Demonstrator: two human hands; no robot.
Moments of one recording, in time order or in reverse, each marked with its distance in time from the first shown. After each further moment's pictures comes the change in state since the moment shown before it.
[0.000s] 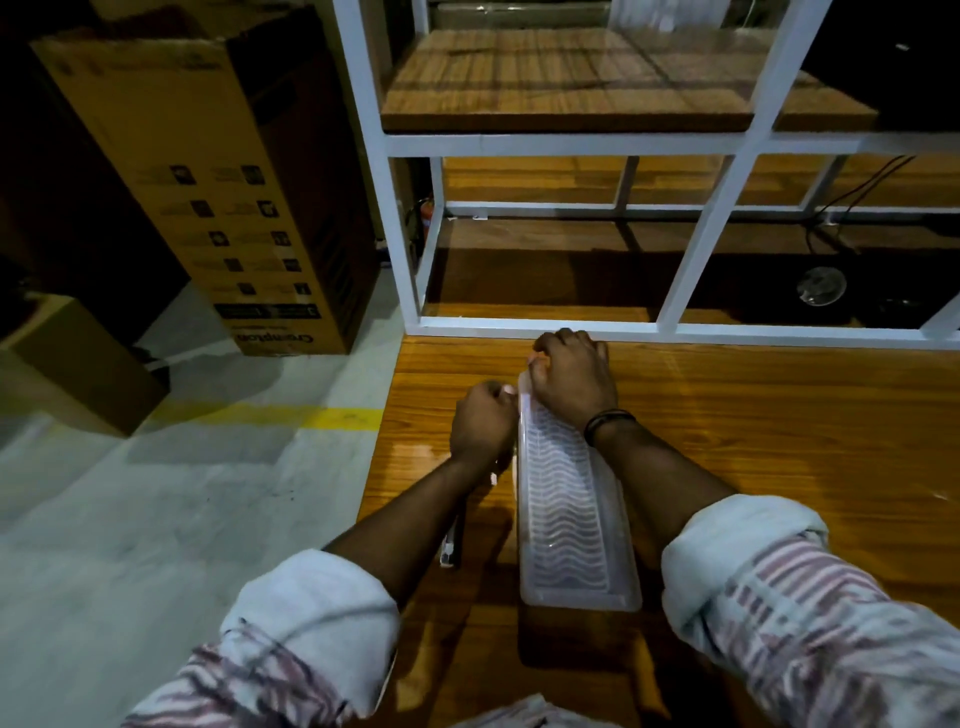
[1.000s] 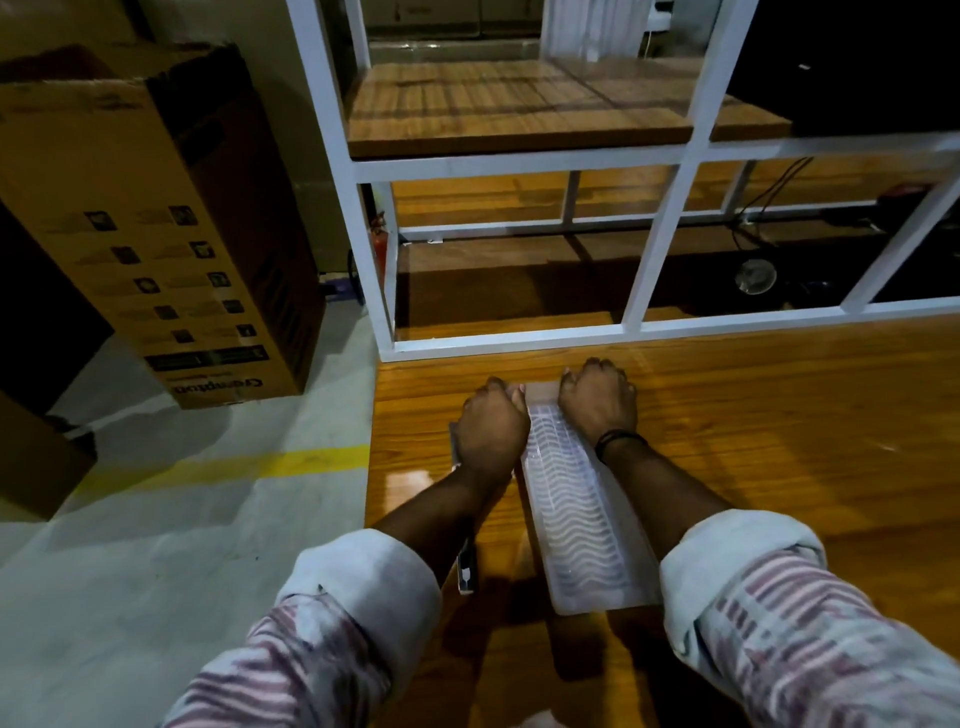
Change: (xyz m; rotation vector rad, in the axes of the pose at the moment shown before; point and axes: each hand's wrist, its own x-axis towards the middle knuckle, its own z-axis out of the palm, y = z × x) left_hand 0.019 0.001 0.015 0.323 0.018 0.164; right_hand -0.024 0.018 0.002 0.005 0.109 0.527
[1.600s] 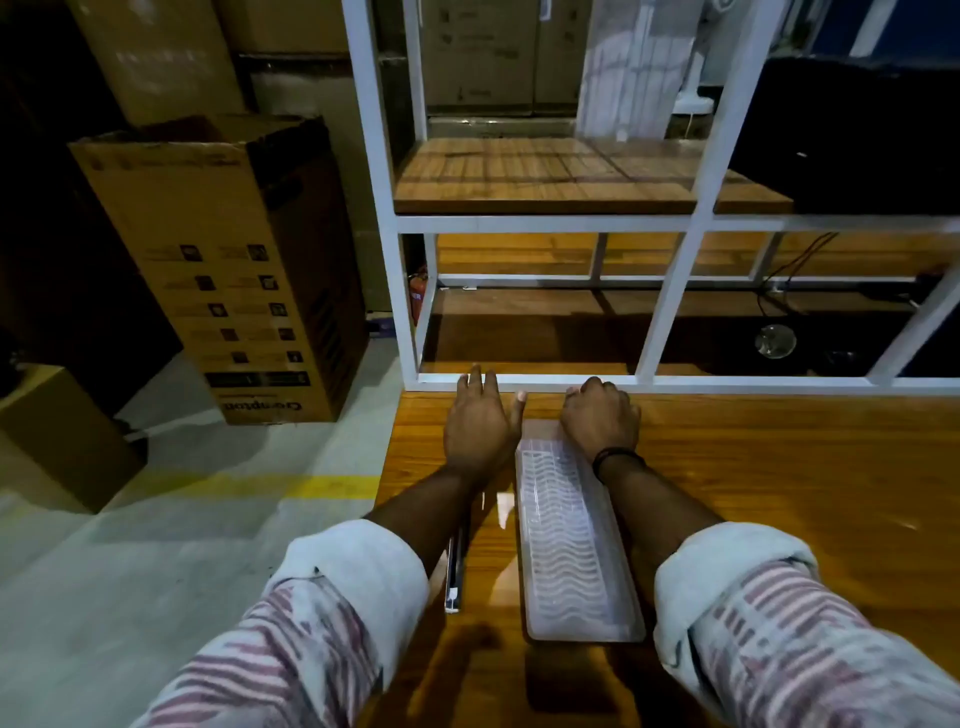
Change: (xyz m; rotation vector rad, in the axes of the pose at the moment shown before) left_hand 0.004 0.014 -0.039 0.176 0.089 0.132; right_hand 0.003 -0.017 -0.033 0.005 0.039 -0.105
